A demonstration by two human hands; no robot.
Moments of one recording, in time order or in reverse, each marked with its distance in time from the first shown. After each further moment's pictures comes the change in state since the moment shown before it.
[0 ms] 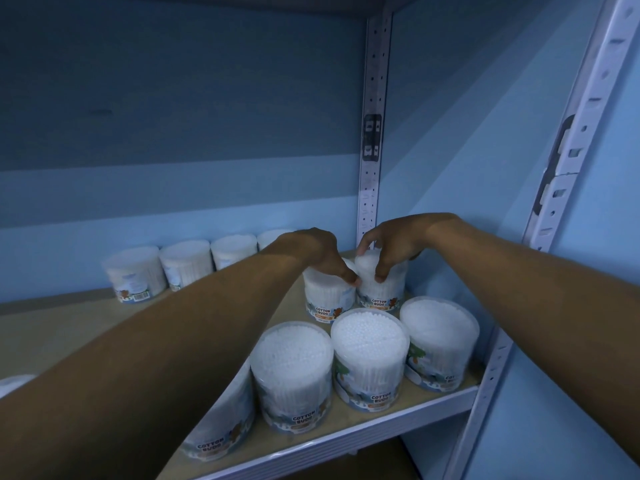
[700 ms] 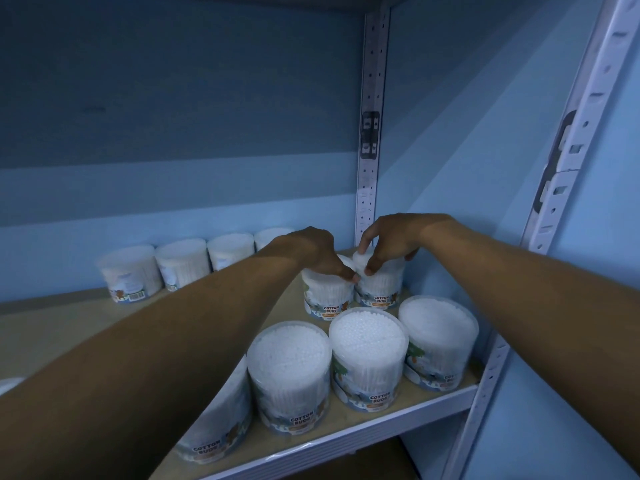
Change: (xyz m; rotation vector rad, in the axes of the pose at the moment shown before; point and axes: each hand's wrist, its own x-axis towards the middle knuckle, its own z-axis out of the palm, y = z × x) left_hand 0.000 -0.003 0.004 0.024 0.056 0.017; right_hand -0.003 -0.004 0.003 0.030 0.098 0.005
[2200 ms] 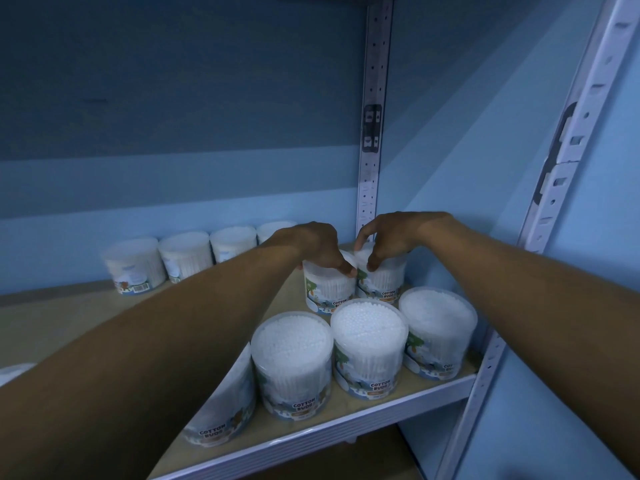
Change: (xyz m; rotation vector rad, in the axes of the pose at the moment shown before) left_hand 0.006 -0.004 0.005 -0.058 -0.041 0.006; right_hand 0.006 0.001 0.009 0.006 -0.005 -0.028
